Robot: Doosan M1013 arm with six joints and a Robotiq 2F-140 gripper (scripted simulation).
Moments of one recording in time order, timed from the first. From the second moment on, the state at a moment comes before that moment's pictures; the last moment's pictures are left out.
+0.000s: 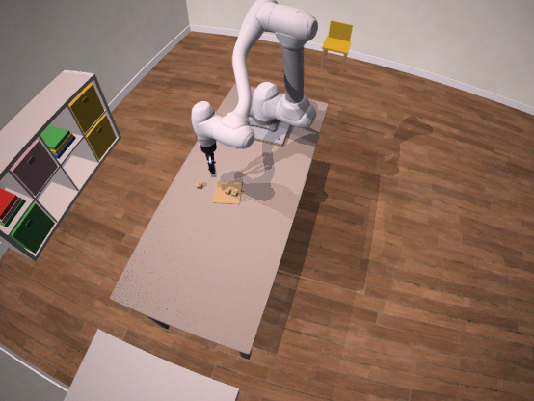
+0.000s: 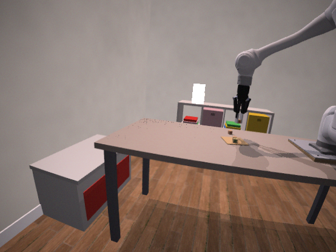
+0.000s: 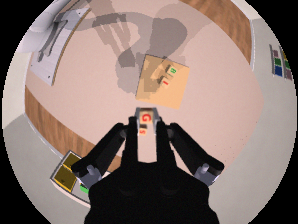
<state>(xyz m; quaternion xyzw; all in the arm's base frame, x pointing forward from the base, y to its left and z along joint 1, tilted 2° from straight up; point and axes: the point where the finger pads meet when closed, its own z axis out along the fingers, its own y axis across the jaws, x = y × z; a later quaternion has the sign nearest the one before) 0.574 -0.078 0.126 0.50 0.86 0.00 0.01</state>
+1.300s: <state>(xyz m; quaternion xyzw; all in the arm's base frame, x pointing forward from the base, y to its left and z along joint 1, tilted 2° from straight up) 0.590 -0.039 0.115 0.71 0.71 0.00 0.02</state>
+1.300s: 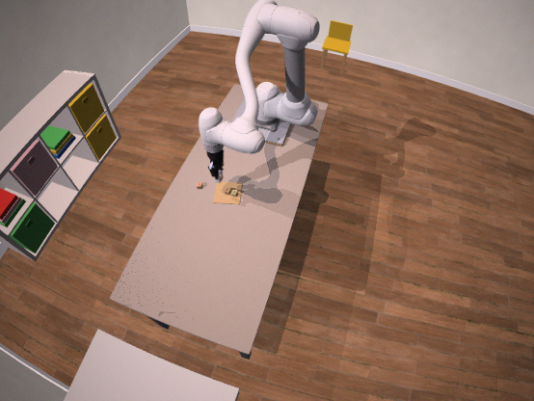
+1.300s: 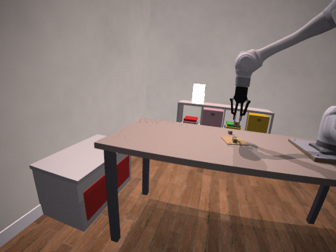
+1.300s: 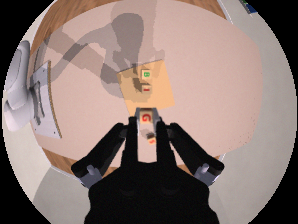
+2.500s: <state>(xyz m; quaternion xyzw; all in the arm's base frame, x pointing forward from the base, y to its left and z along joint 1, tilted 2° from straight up) 0.592 -0.040 0.031 0.71 0.71 0.00 0.02</state>
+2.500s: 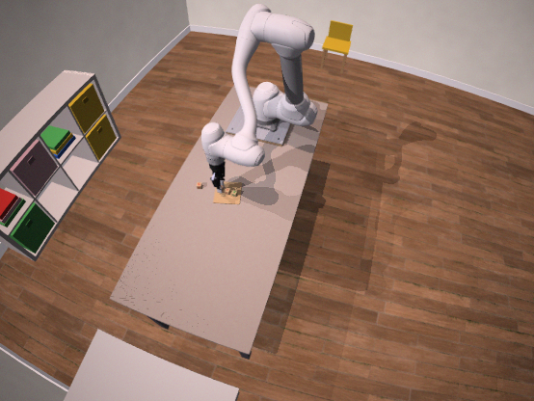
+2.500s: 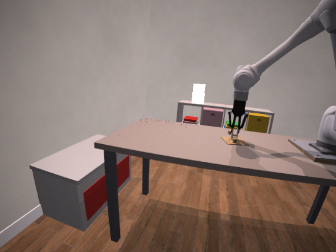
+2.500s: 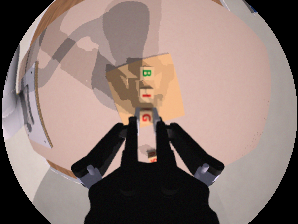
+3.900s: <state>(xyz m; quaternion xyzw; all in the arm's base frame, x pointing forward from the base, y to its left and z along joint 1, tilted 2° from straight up) 0.592 -0.040 0.027 0.71 0.71 0.00 0.02</state>
